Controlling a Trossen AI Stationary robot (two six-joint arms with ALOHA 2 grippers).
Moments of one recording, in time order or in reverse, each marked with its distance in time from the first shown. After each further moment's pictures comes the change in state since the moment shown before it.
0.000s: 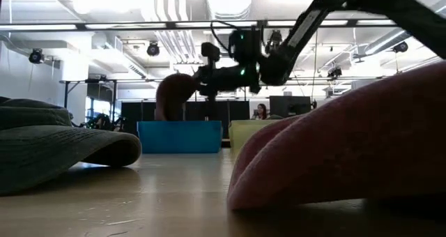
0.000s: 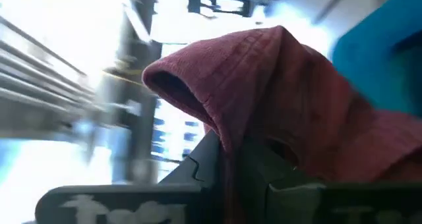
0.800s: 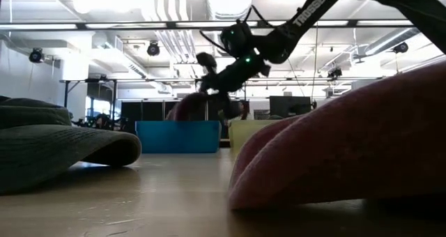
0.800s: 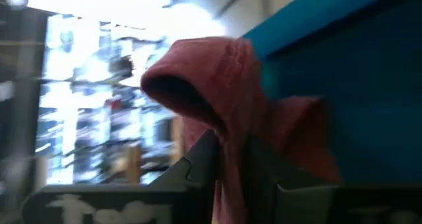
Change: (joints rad) left arm 0.021 0.009 -0.022 -0.035 0.011 -0.129; right arm -0.034 -0.140 0.057 -0.673 -0.056 -0.116
